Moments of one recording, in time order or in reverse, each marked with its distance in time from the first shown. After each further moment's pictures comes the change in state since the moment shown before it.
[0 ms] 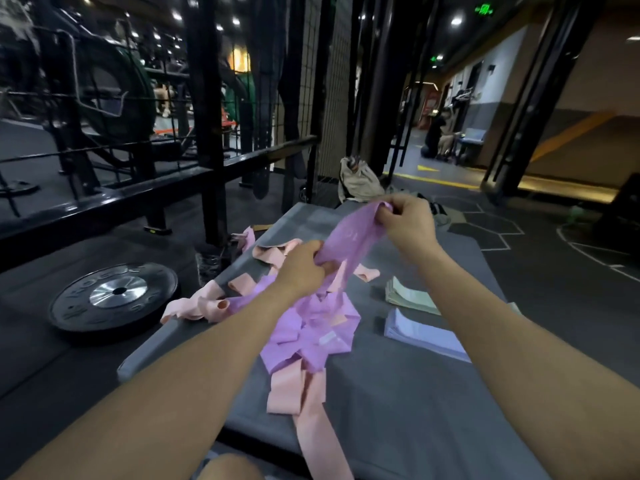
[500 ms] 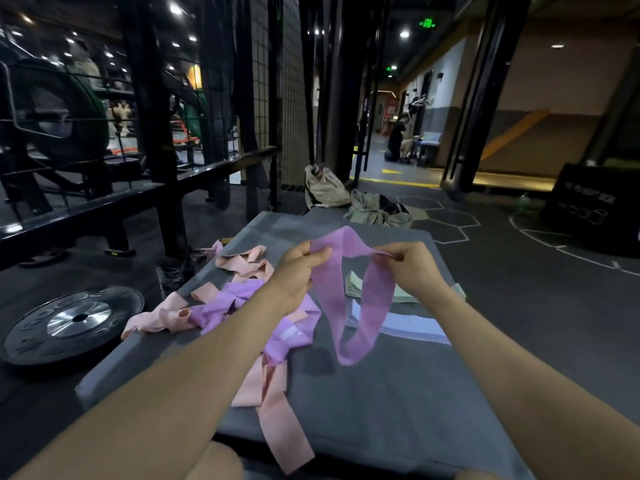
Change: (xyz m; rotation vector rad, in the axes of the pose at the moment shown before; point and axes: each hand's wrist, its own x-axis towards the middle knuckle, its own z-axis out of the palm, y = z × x) left_hand -0.033 0.067 0.040 -0.936 -0.201 -0.227; right_hand -0.062 0.061 -0.091 -0.115 -0.081 0.150
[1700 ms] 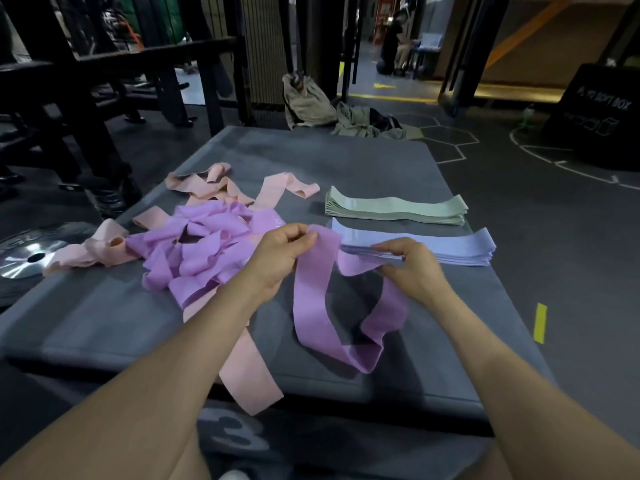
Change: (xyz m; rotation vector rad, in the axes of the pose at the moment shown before) left_hand 0.013 -0.130 -0.006 0.229 -0.021 -0.057; right_hand -0.048 0.139 0.026 -0.275 -0.096 0.103
